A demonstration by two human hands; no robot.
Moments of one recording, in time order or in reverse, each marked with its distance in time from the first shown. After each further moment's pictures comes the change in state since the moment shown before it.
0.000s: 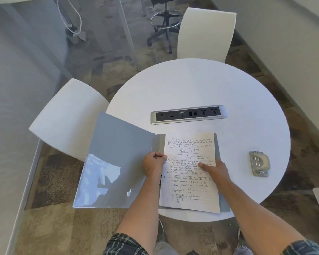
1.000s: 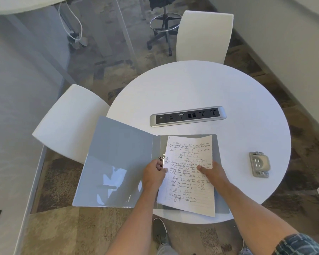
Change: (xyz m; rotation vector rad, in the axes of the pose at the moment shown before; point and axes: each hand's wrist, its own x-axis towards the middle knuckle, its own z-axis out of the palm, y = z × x) left_hand -0.022 -0.014 -0.014 0.325 -0.117 0.159; right_hand 0.004 0.001 0.004 -0.095 -0.026 0.011
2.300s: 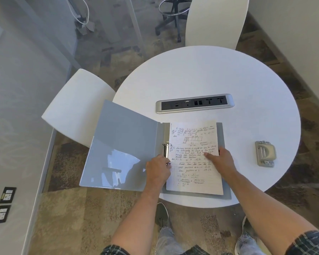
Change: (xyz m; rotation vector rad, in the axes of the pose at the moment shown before) left_hand -0.025 -0.023 0.008 0.575 0.036 0.331; right_hand -0.001 0.005 -0.013 -0.141 0.044 -0.077
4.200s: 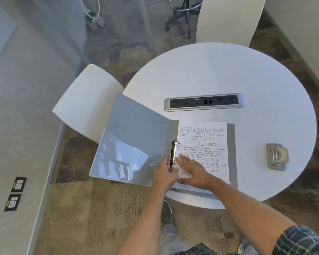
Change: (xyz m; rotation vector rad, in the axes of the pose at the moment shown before) left_hand -0.031 -0.006 0.003 -0.566 -0.172 -0.330; right_hand -0.018 0.013 0.087 -0.811 -0.692 -0.447
